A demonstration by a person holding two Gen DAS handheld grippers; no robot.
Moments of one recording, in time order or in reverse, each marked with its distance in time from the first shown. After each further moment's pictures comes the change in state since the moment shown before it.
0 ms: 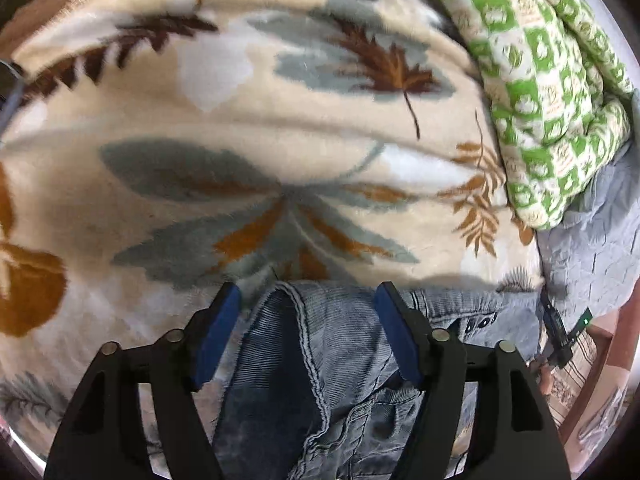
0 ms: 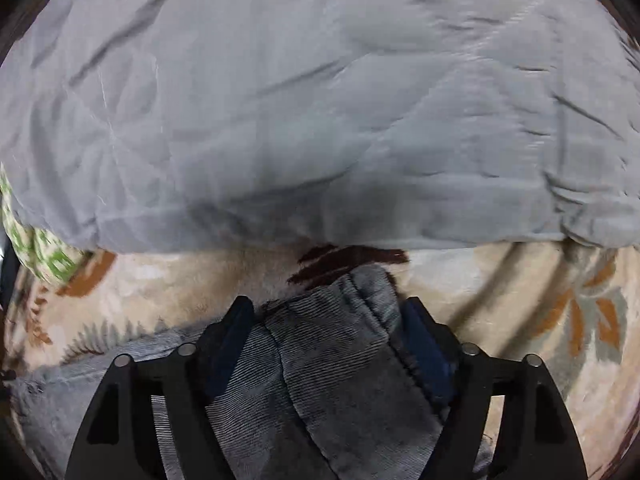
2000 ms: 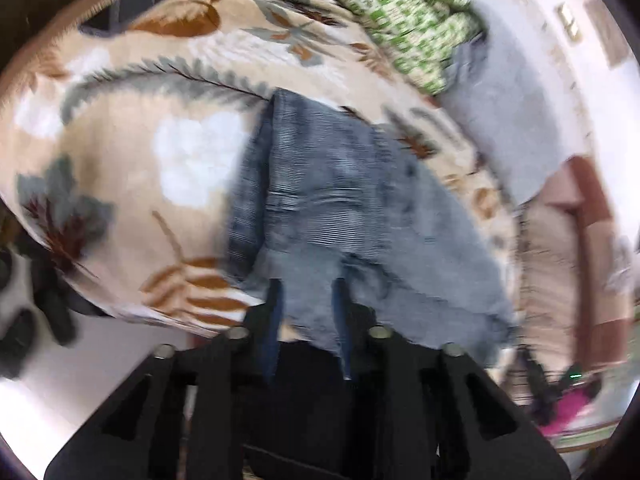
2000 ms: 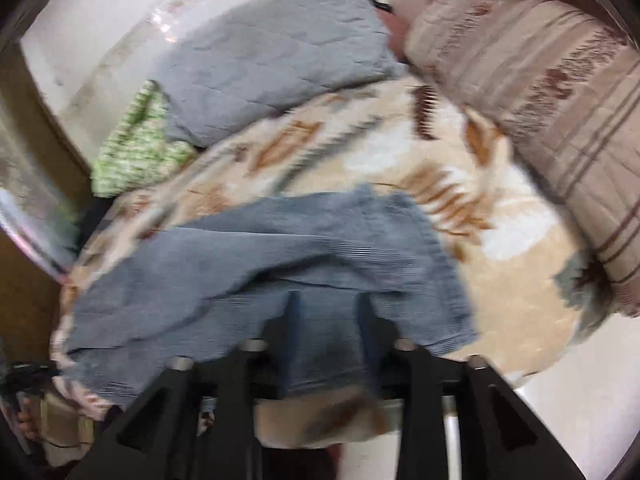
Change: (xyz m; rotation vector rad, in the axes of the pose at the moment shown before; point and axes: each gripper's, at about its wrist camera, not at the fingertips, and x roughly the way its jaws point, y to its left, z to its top) left arm -0.139 0.070 -0.317 0.187 -0.161 -0.161; right arm -0.347 -0.033 -0.455 0.274 -0.236 0.079
